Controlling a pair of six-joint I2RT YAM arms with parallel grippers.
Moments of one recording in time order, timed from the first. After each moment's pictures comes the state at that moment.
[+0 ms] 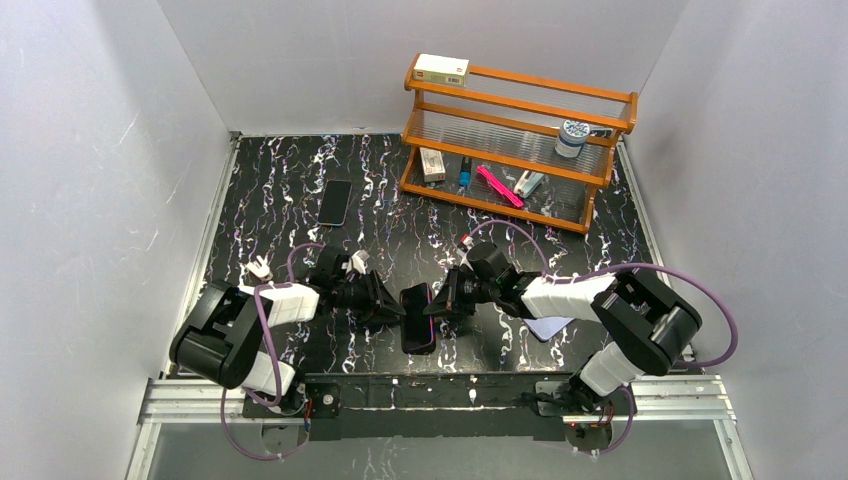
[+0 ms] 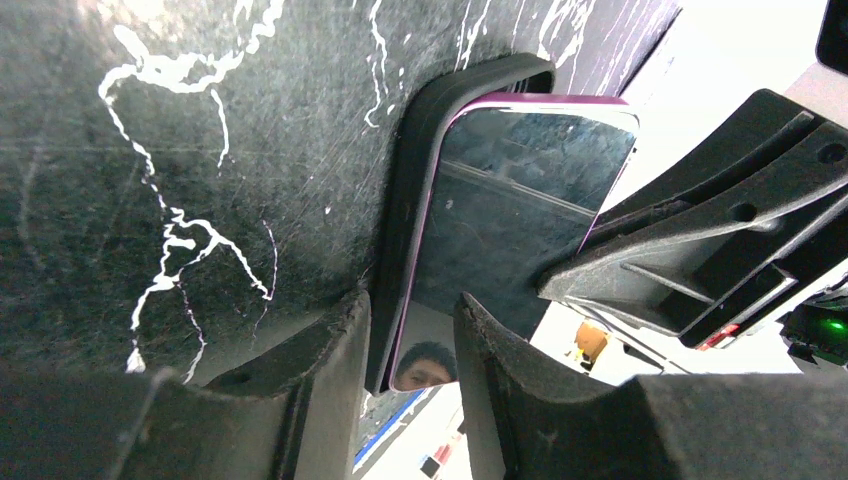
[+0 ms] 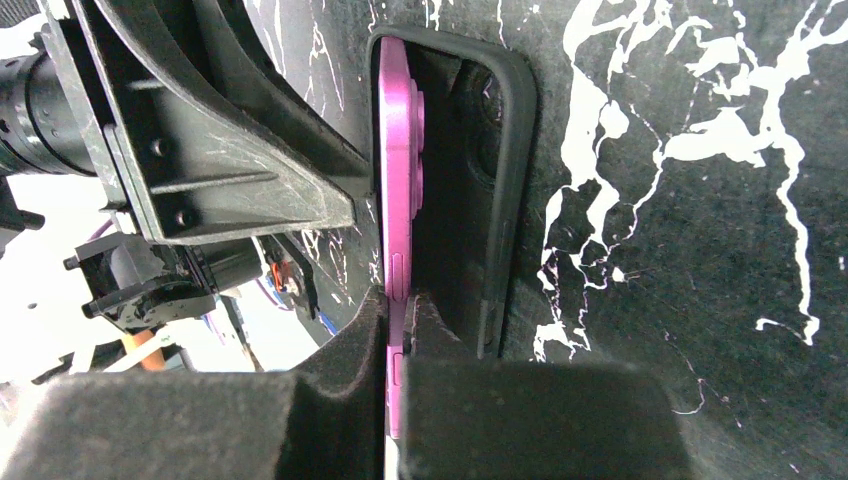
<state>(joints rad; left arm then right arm) -0.40 1.44 0.41 0.09 0.69 -0.91 0.83 1.53 0.59 0.23 -0.42 1.03</state>
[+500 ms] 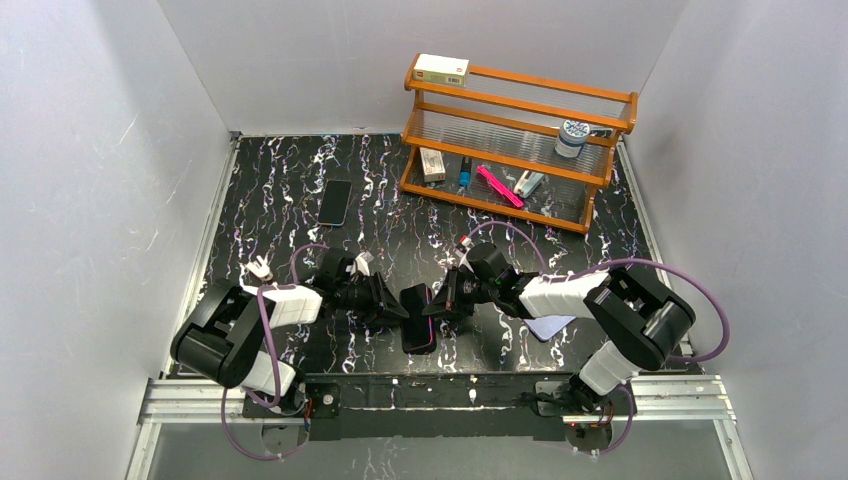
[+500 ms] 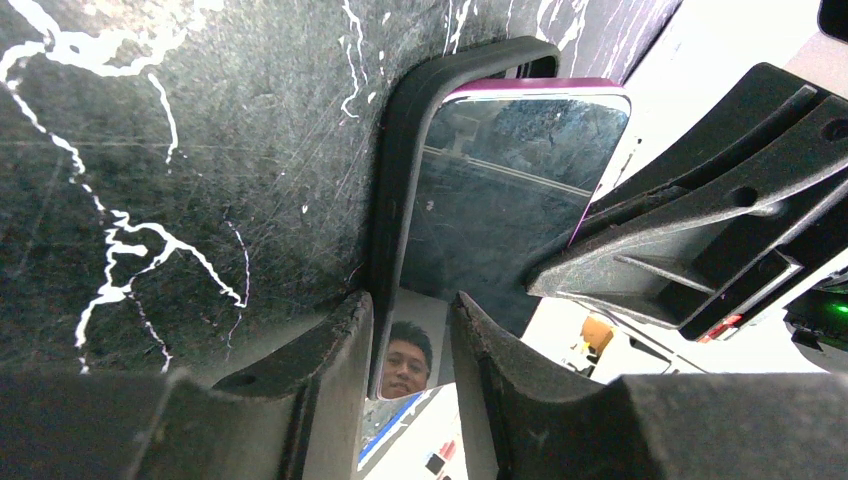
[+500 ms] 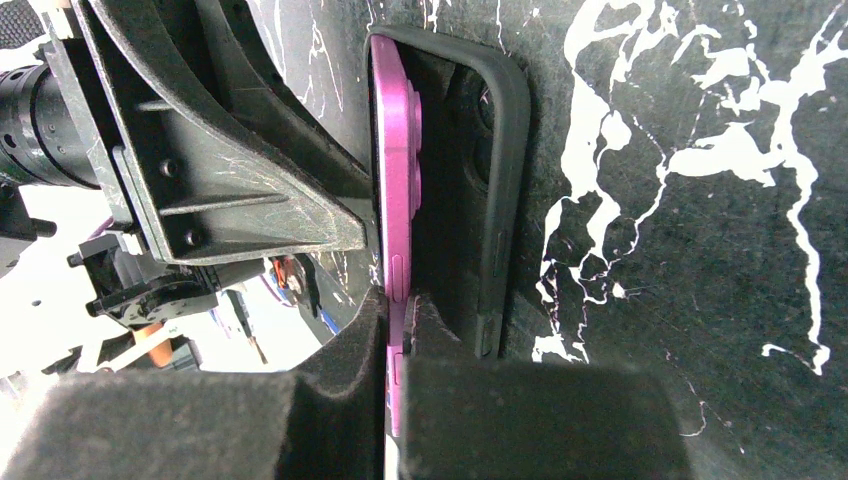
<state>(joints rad) -0.45 1.45 0.39 0.15 0.67 -0.95 0.82 1.57 0.58 0.29 -0.45 1.04</state>
